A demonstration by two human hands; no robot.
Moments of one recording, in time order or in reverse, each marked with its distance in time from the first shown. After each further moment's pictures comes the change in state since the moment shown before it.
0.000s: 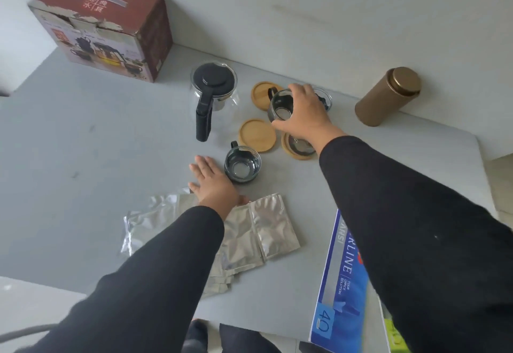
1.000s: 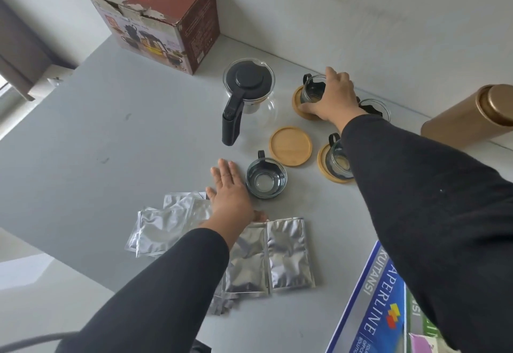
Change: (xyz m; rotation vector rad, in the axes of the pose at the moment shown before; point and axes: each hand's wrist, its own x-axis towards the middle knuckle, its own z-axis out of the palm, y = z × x) left_hand 0.006 0.005 0.003 0.047 -0.021 -0.050; right_hand 0.108 0.016 0.039 0.032 -0.110 0.024
